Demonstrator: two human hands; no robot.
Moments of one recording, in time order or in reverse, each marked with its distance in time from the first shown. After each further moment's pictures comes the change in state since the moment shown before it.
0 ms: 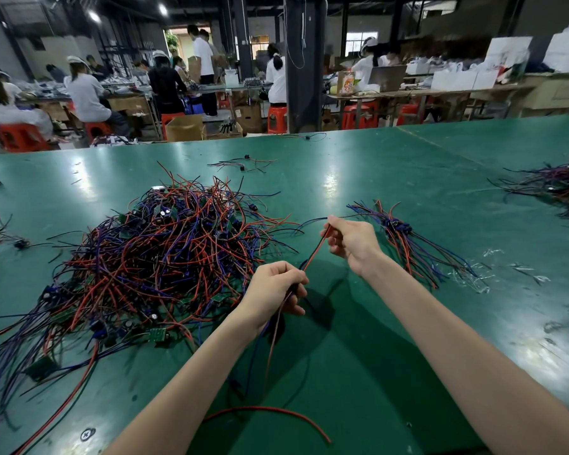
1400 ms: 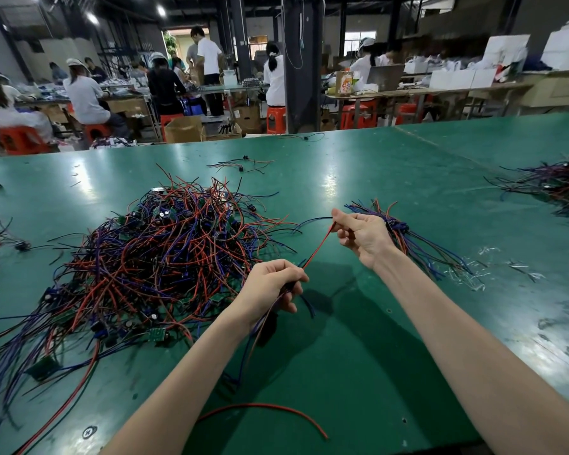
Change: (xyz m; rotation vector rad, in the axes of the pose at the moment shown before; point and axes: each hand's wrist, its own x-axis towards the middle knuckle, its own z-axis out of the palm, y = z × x) left_hand 0.001 0.003 -0.005 -0.016 -0.064 0.019; right_hand 0.005 -0.012 -0.019 0.116 -0.068 -0.055
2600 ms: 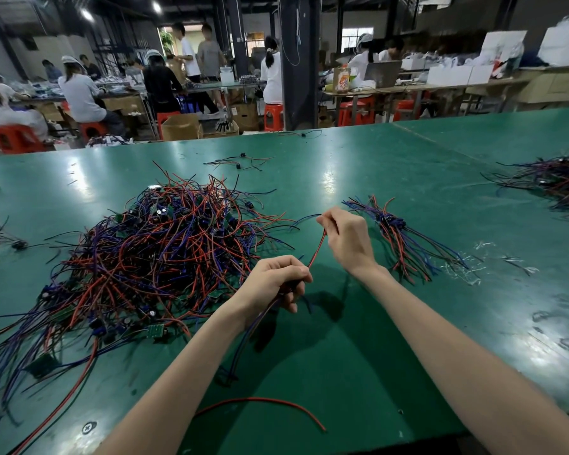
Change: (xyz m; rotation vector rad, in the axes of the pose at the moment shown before) left_hand -0.006 0.004 0.001 0.038 -0.171 0.042; right_hand 0.001 0.032 0.003 -1.028 0.096 -0.906
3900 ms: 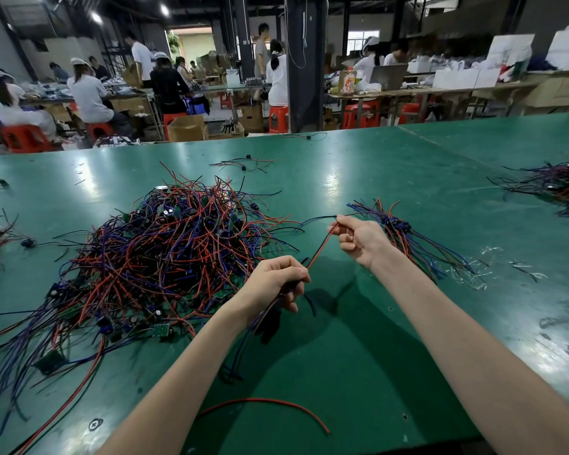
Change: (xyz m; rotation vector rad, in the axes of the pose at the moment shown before) left_hand 0.003 -0.002 -0.007 0.022 0.048 -0.021; right_hand 0.021 0.004 -0.011 1.089 -0.159 1.065
